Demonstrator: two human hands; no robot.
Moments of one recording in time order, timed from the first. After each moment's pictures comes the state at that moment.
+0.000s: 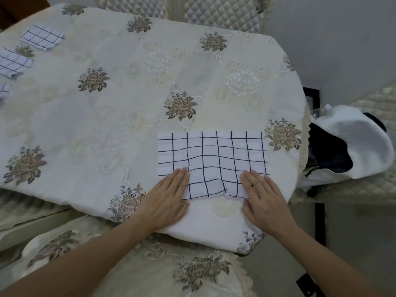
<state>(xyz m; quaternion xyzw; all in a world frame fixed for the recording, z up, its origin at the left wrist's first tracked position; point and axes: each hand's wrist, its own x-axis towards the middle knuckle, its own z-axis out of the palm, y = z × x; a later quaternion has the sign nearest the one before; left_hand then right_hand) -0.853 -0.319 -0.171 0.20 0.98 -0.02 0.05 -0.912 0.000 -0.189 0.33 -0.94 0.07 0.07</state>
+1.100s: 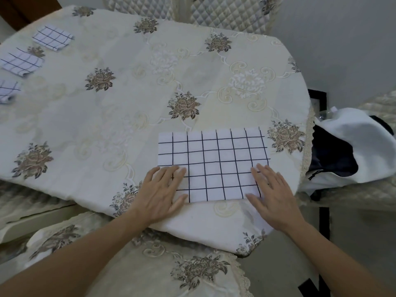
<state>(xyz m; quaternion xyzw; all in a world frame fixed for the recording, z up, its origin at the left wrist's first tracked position) -0.858 -0.326 -0.152 0.12 0.99 -0.01 0.03 -0.931 0.019 -0.184 0.27 -0.95 0.13 -0.05</state>
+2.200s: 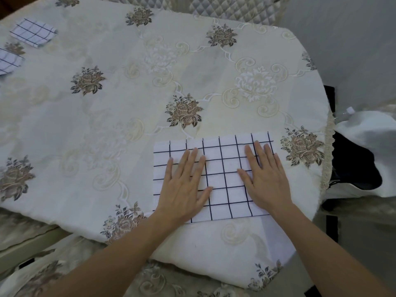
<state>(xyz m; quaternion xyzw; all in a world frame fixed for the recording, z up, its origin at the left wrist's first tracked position) -0.932 -0.292 -0.187 0.04 1.00 0.04 0.03 -1.017 -0.053 -0.208 0.18 -0.98 0.05 -0.04</state>
